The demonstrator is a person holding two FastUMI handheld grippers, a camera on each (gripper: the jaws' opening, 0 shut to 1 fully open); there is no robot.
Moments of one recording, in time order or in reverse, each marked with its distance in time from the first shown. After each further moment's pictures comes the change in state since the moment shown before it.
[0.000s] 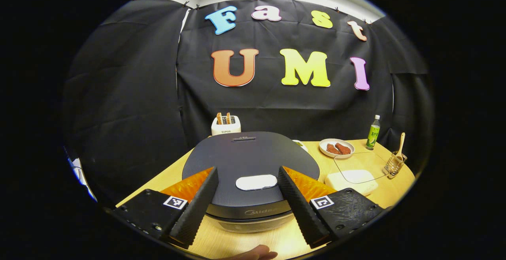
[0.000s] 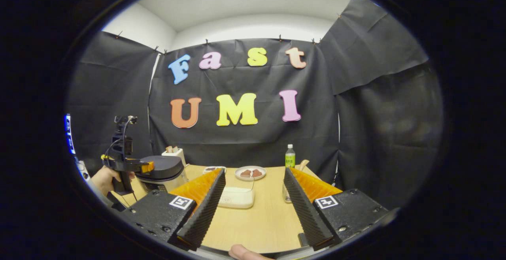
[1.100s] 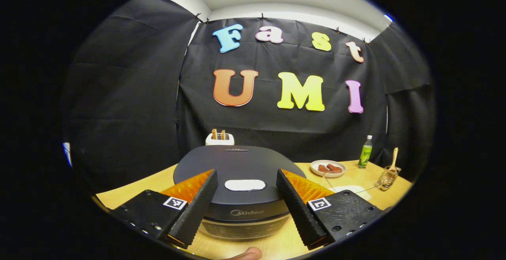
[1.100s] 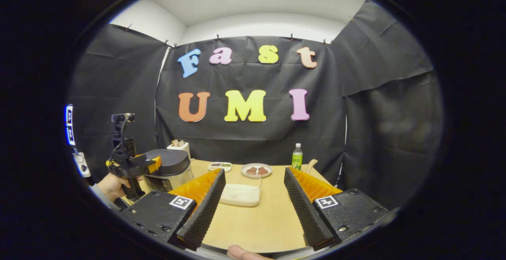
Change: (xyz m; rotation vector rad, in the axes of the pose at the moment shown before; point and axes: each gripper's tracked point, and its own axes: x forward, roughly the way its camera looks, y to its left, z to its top) left arm -0.013 -0.020 0.005 -0.074 -0.193 -0.056; right arm 0.004 0.020 -0.003 -0.050 0.021 0.021
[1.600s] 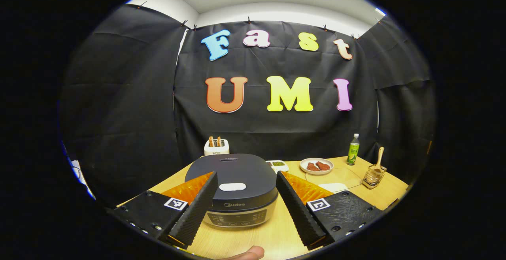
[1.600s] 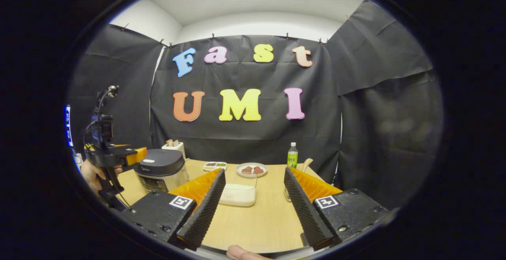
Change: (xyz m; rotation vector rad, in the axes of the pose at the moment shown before) left arm -0.072 -0.036 0.054 0.082 0.026 -0.023; right arm 0.001 -0.005 0.001 -0.001 0.007 -0.026
